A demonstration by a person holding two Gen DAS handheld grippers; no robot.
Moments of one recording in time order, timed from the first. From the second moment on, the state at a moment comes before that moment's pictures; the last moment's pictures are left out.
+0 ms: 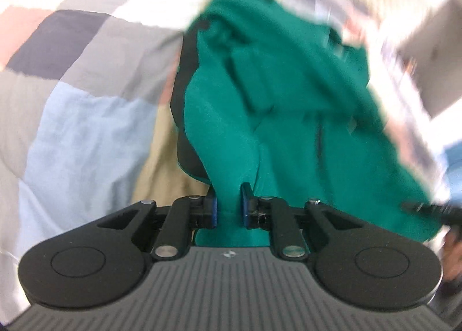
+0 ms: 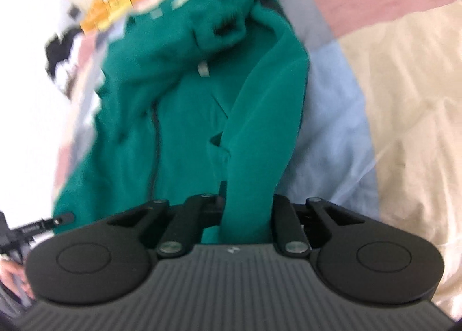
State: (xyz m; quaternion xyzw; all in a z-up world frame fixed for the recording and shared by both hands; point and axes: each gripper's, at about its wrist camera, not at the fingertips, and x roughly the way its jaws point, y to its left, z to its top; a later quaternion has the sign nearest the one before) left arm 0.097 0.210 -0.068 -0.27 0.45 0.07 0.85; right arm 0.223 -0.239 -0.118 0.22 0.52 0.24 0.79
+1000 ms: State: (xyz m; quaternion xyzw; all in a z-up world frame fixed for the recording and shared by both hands) left arm -0.079 0.216 0.039 -0.39 0.25 -0.01 0.88; right arm 0.109 -0.320 0.021 0.27 0.37 0.27 0.84
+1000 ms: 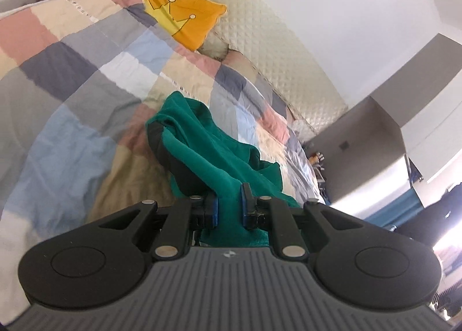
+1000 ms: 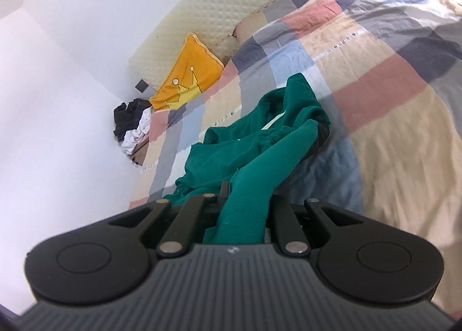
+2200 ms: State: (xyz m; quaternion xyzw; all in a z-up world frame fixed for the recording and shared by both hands) left arm 0.200 0.253 0.044 -0.42 0.17 0.10 0.89; right arm 0.308 -0.280 -0.022 0.41 0.34 0.15 0.83
